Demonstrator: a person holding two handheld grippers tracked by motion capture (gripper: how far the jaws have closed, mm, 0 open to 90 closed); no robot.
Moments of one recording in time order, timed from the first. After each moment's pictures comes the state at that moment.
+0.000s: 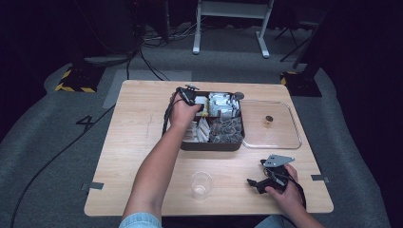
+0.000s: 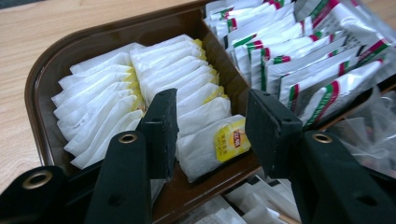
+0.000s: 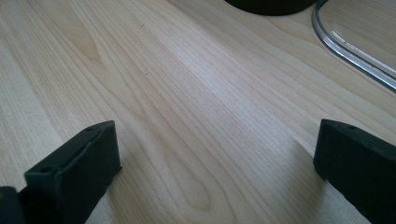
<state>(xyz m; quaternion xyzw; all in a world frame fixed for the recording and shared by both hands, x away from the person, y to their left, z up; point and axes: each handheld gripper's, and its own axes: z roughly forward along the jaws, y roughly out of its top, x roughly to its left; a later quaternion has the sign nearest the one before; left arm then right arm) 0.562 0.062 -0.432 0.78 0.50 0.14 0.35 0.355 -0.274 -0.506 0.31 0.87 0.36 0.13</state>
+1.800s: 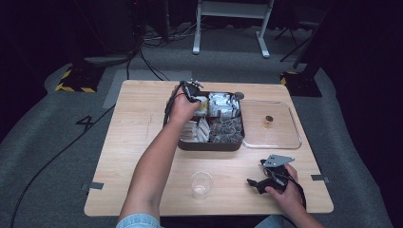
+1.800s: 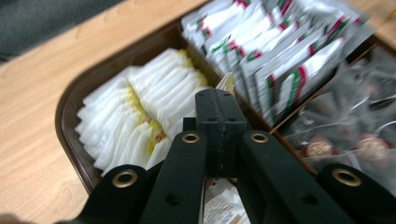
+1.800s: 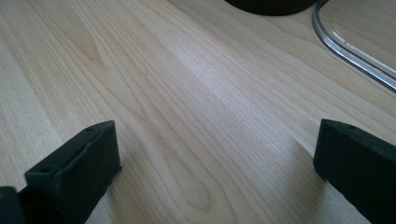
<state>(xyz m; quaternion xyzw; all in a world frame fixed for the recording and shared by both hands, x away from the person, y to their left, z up) 0.557 0.061 -0.397 0.84 0.42 0.15 0.32 0.355 -0.274 -0.506 0.31 0.87 0.36 0.13</state>
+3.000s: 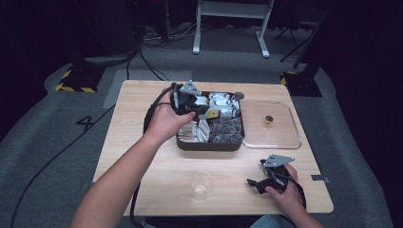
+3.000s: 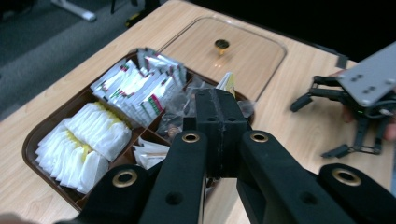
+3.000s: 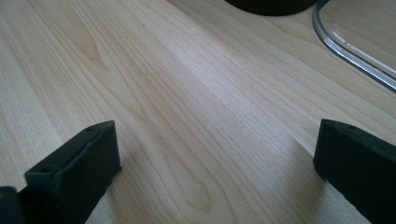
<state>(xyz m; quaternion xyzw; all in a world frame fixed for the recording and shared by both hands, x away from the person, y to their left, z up) 0.430 0.082 -0.297 0.86 0.27 0.12 0.43 0.356 -0.274 -0.506 0.30 0.87 0.36 0.13</state>
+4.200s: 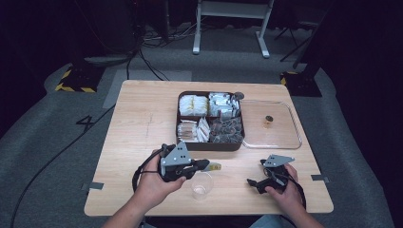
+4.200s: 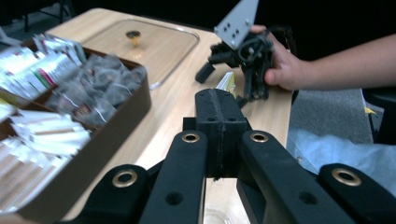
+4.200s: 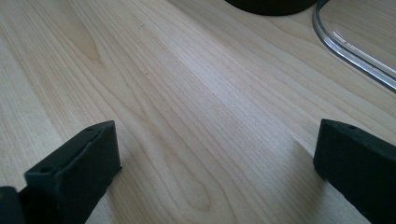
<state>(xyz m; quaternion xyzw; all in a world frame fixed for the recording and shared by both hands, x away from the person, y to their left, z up) 0.298 0.094 -0.372 0.84 0.19 0.08 0.51 0.356 -0.274 -0.506 0.30 0.87 0.36 0.13</state>
